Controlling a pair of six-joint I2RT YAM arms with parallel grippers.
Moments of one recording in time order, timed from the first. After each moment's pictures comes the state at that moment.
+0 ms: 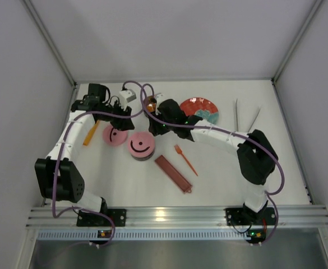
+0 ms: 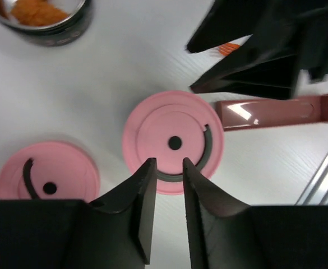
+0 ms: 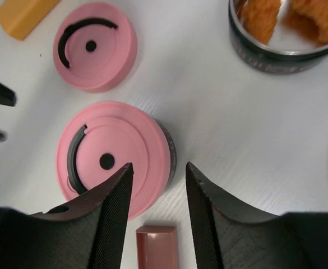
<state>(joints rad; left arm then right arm) -0.11 1.52 1.38 -0.88 0.72 0.55 0.83 1.86 1.41 -0.15 -0.02 0.31</state>
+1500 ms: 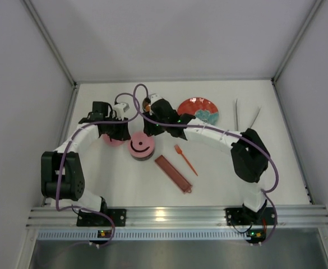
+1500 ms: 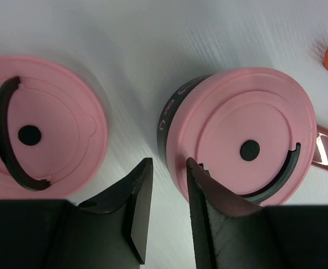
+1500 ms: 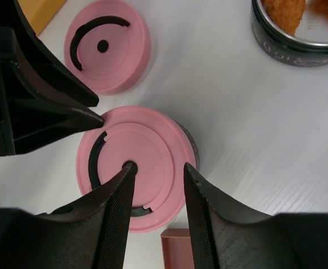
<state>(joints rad) -0.06 1.54 1.05 -0.49 0.46 0.18 0.87 1.92 1.55 -0.26 0.02 0.38</state>
